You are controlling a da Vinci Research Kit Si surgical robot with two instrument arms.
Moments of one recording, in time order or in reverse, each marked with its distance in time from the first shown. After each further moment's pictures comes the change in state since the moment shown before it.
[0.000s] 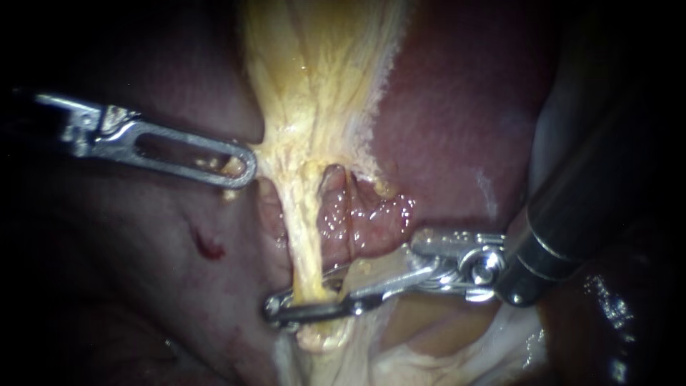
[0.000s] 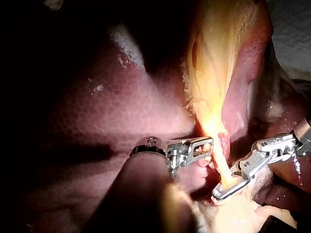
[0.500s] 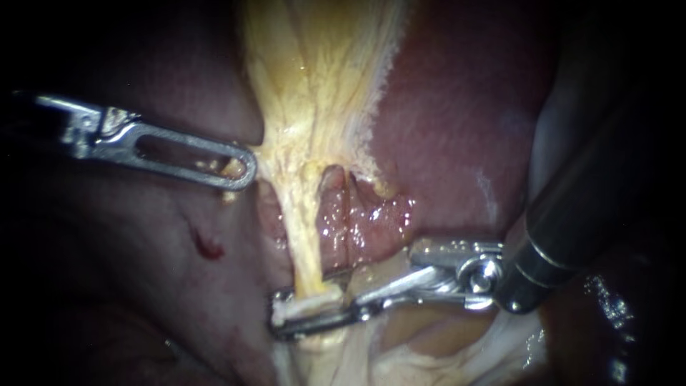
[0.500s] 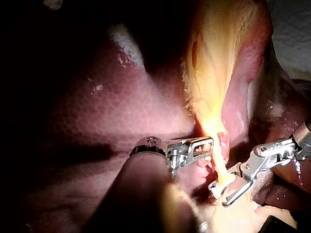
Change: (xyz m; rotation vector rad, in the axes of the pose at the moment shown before) right arm -0.001 0.000 0.001 -0.038 0.020 -0.009; left arm 0.000 0.000 0.000 -0.001 0.000 0.001
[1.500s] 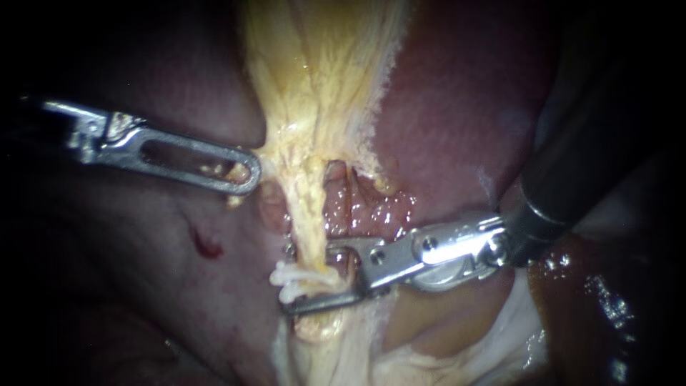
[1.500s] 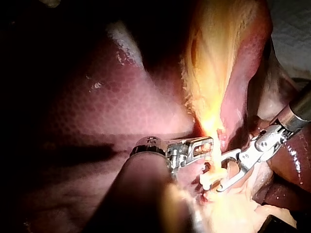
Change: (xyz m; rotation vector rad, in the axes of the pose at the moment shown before) right arm 0.000 0.001 -0.003 -0.203 0.083 -0.423; left arm 0.000 0.000 0.001 -0.003 -0.003 0.002
